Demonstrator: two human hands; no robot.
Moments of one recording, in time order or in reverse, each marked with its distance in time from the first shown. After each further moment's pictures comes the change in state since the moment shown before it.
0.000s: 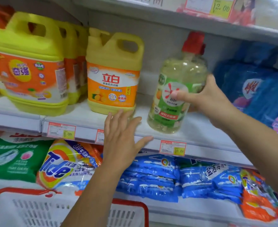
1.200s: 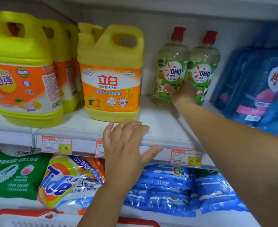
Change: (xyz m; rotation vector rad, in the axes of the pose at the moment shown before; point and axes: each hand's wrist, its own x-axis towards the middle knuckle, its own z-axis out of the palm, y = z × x) left_hand -0.001 -0.005 0.014 0.047 0.132 0.072; right_hand 0.136 0.104 0.080 -0.280 0.329 0.194
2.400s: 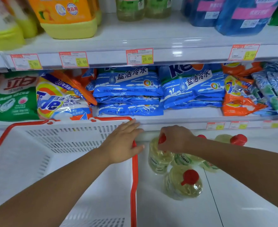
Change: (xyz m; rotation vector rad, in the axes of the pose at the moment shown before) left_hand -0.193 0.053 0.006 -0.072 -1.030 0.204; right_hand -0.318 0.178 -0.136 -0.739 -1.029 -0.031
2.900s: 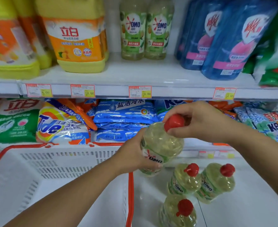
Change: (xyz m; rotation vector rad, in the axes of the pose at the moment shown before) left_hand 0.018 0.050 -0.064 -0.852 0.125 -0.090; right_hand -0.088 -0.002 -0.149 0.389 0.345 -0.442
